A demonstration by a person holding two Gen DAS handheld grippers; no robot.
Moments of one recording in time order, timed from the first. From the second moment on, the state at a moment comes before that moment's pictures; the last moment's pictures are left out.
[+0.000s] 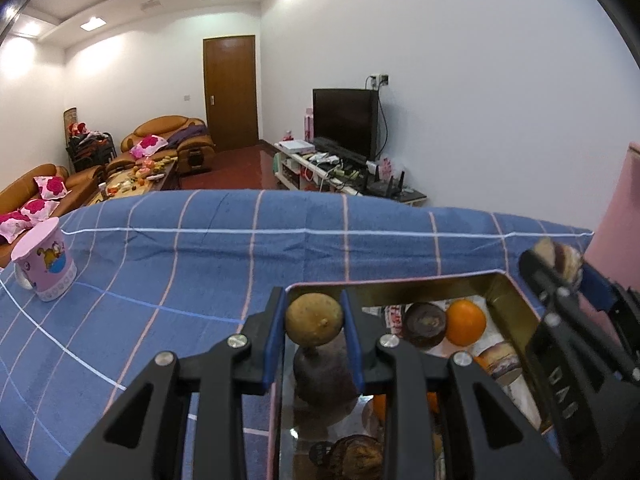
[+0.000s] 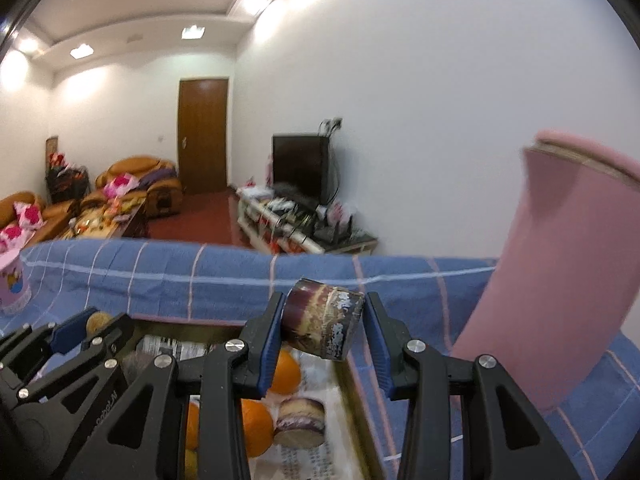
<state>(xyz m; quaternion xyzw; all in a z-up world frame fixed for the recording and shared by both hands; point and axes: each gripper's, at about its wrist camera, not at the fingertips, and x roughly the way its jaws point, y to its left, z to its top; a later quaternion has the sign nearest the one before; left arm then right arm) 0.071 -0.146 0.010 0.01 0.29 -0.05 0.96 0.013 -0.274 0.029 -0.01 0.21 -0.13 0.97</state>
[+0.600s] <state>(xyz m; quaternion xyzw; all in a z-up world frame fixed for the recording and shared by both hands) 0.079 -0.153 -0.002 0.03 0.33 -0.07 0.94 0.044 -0.273 -0.003 0.04 0.32 -0.01 0.95</state>
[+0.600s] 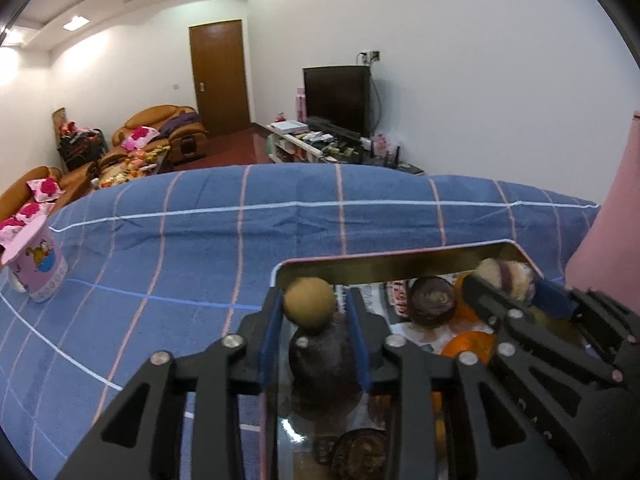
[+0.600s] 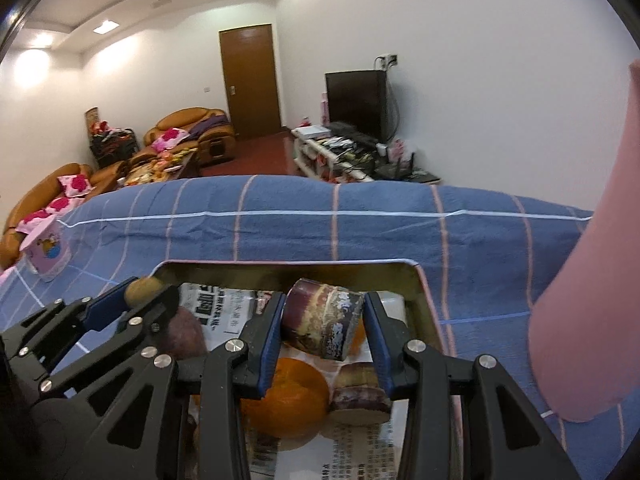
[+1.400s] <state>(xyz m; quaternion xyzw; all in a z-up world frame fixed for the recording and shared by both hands) 0.027 -0.121 0.022 0.04 0.19 -0.02 0.98 -0.036 -0.285 0.029 0.08 0.12 -0.06 0.99</state>
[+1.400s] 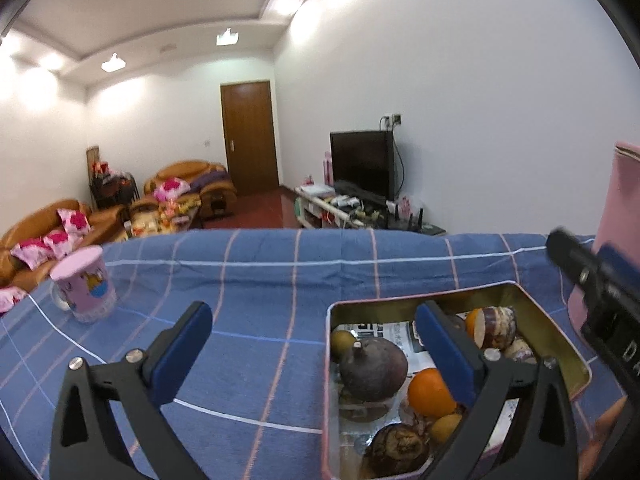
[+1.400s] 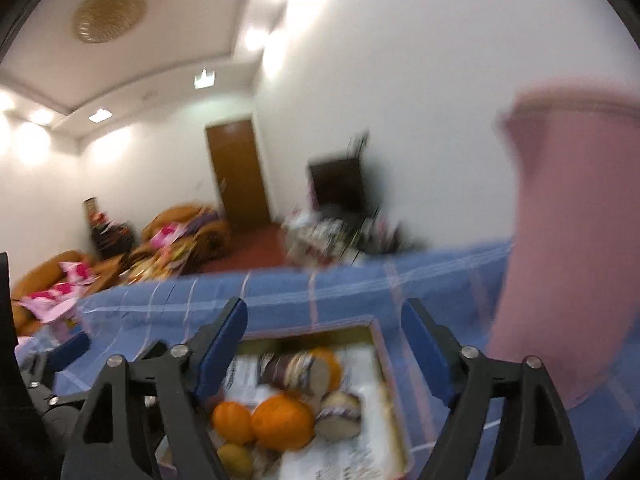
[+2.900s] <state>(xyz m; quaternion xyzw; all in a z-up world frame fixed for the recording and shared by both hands) -0.017 -0.098 0.026 0.02 0.15 -0.03 0.99 -0.107 -0.255 0.042 0.03 0.06 -0.11 0.99</state>
